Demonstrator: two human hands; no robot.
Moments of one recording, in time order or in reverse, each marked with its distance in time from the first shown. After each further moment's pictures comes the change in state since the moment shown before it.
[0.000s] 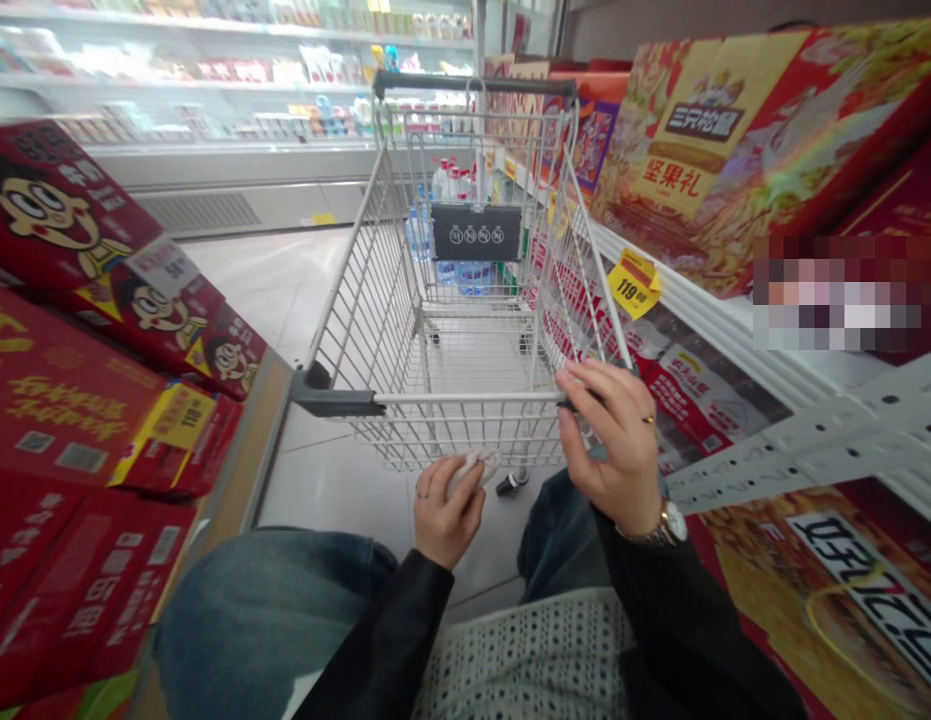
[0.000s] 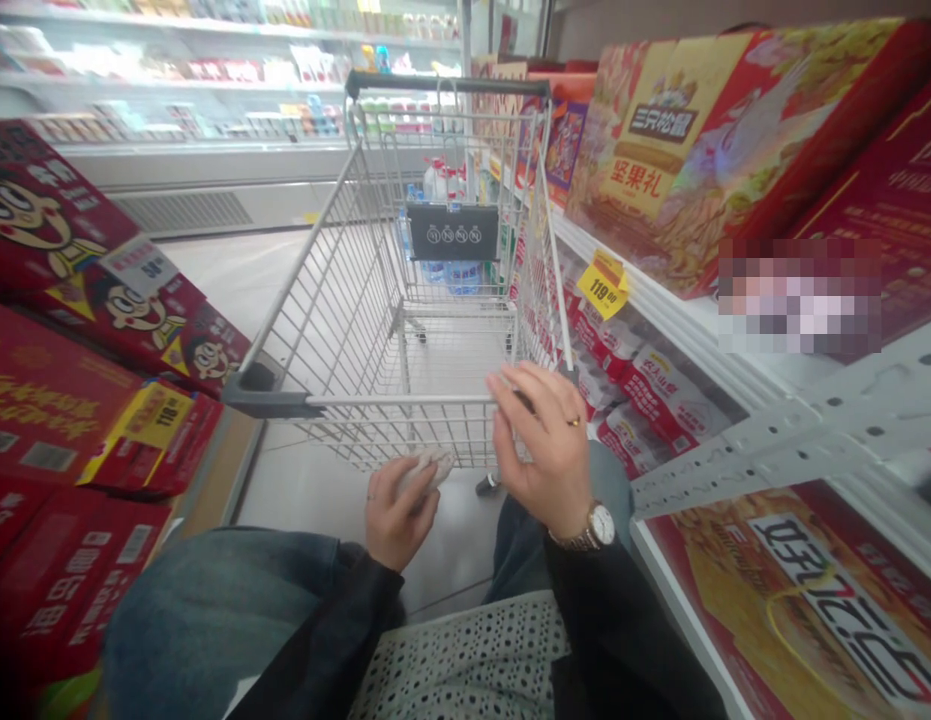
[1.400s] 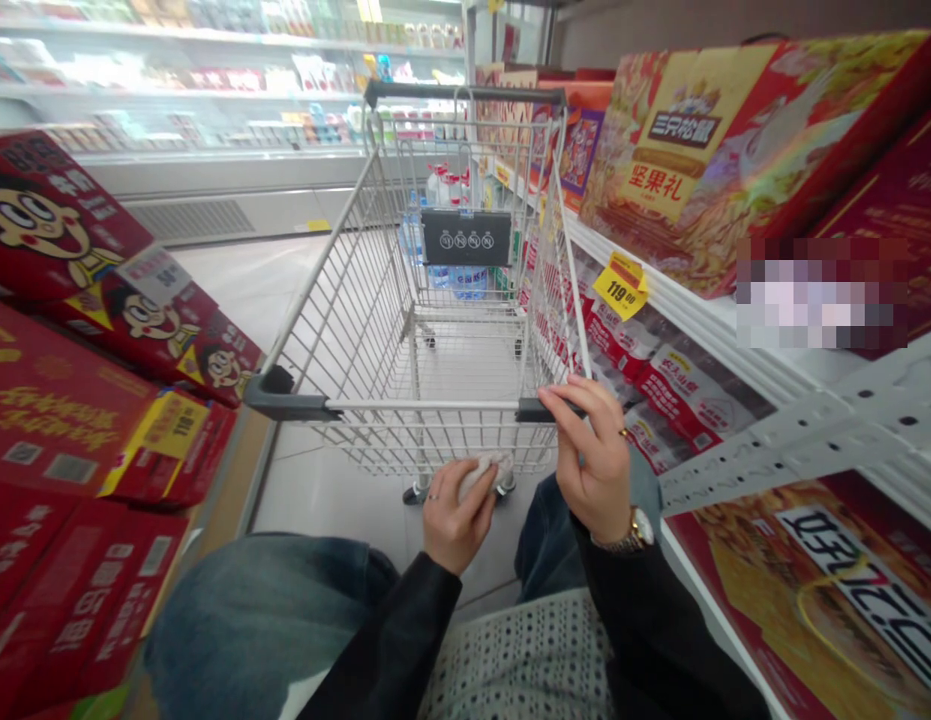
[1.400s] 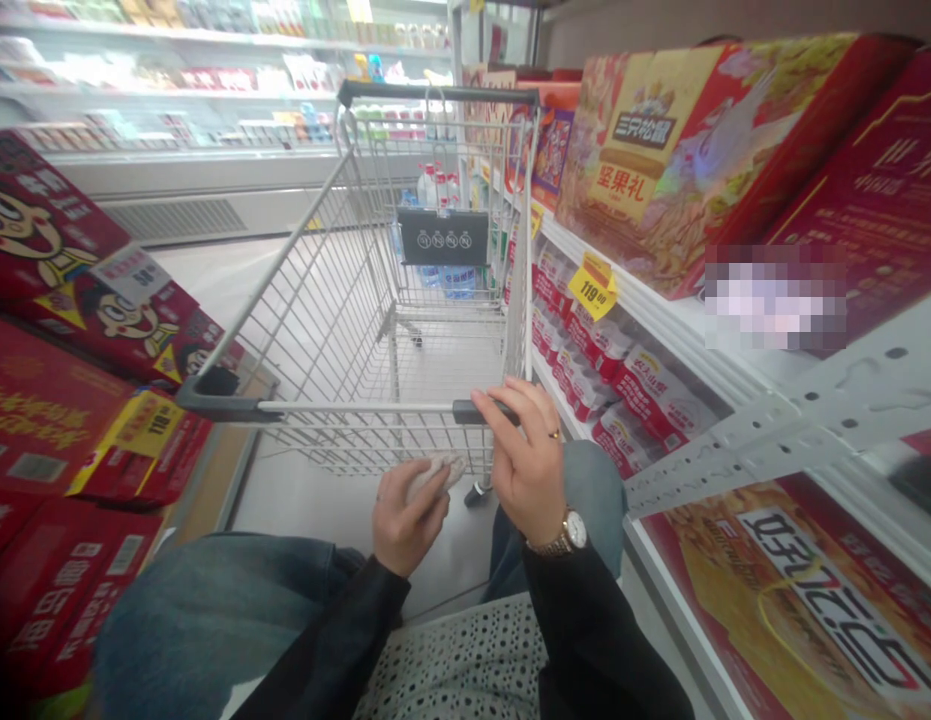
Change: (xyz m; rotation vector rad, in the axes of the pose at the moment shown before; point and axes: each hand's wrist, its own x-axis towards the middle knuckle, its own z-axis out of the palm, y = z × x) left_hand 0.010 0.020 0.004 -0.049 -0.014 0.040; right_hand -0.021 -0.005 0.011 0.101 0.036 0.113
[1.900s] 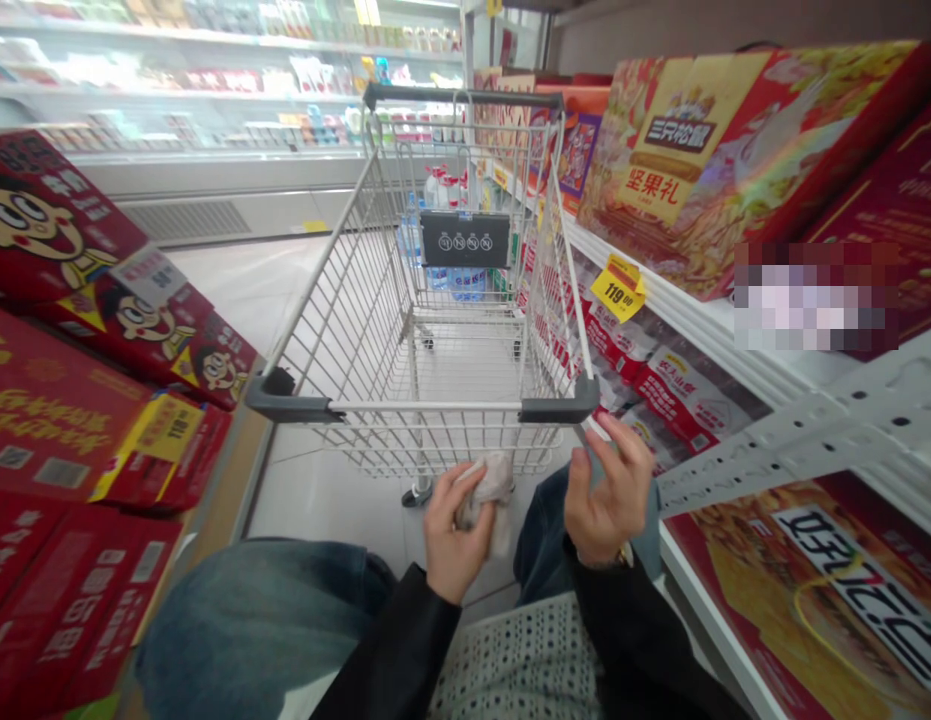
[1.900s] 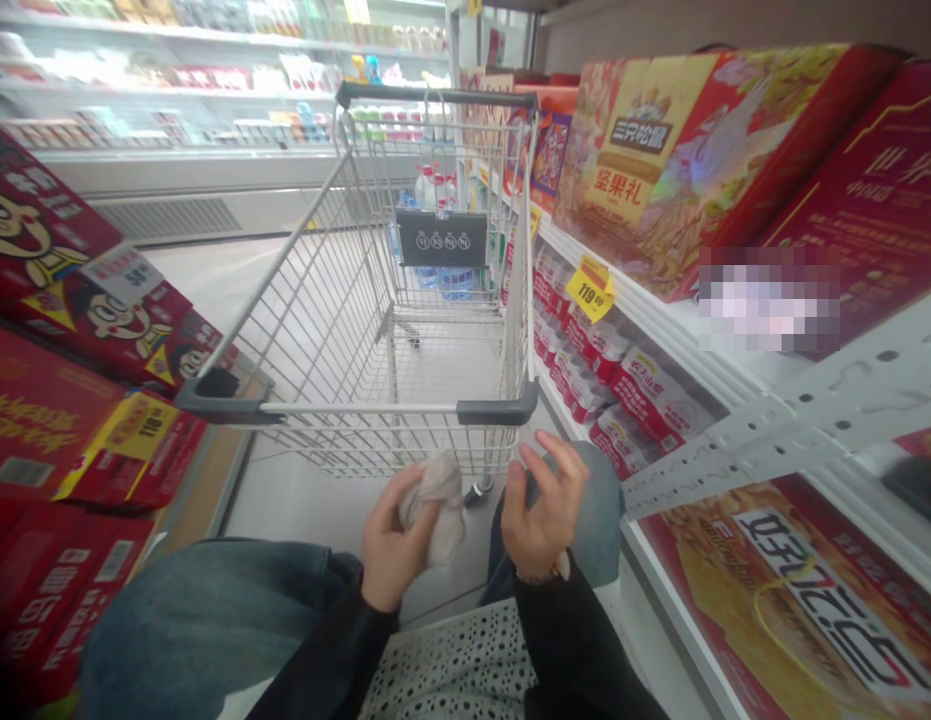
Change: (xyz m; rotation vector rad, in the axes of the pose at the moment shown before) left_hand -0.005 0.018 -0.002 -0.366 -0.014 -0.429; right_hand -0.043 -0.004 0.015 -0.056 0.425 0.096
